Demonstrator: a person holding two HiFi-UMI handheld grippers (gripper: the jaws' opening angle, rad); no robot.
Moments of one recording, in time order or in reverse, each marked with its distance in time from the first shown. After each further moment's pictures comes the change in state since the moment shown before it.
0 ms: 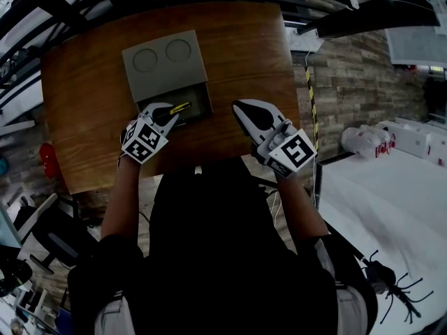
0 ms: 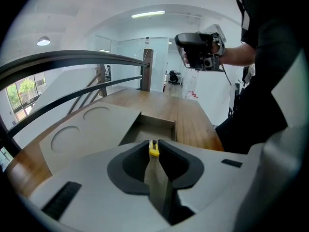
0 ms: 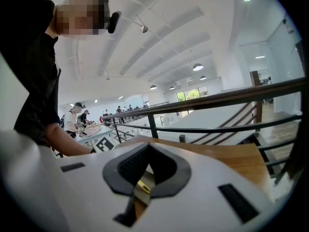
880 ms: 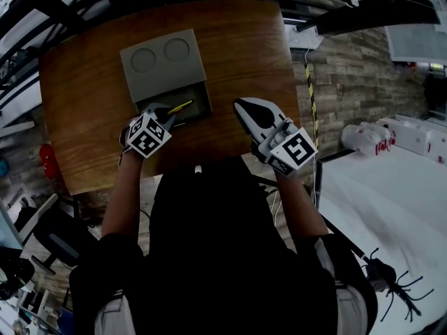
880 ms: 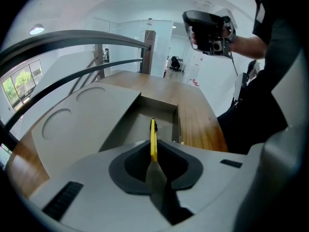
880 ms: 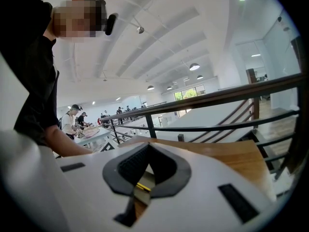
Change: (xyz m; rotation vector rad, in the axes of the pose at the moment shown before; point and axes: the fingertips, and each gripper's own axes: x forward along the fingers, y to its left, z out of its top) left arm 0.019 0.002 -0.030 -0.035 0.196 -0.026; right arm 0.000 -0.008 0.005 0.053 -0.038 -0.021
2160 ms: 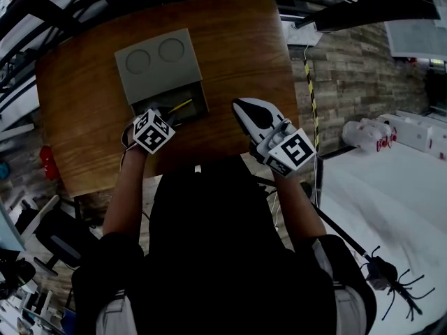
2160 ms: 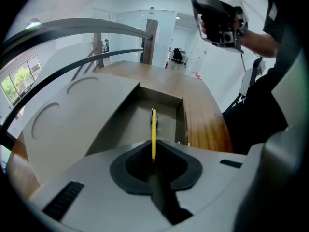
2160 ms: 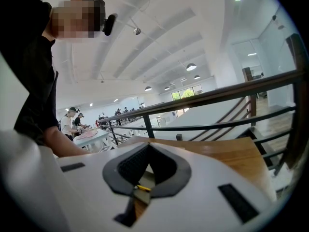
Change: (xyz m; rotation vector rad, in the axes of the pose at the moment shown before) left arm 0.024 -0.001 -0.004 -0.022 0.106 0.000; right arm -0.010 -0.011 -0.011 0.011 0.012 -0.033
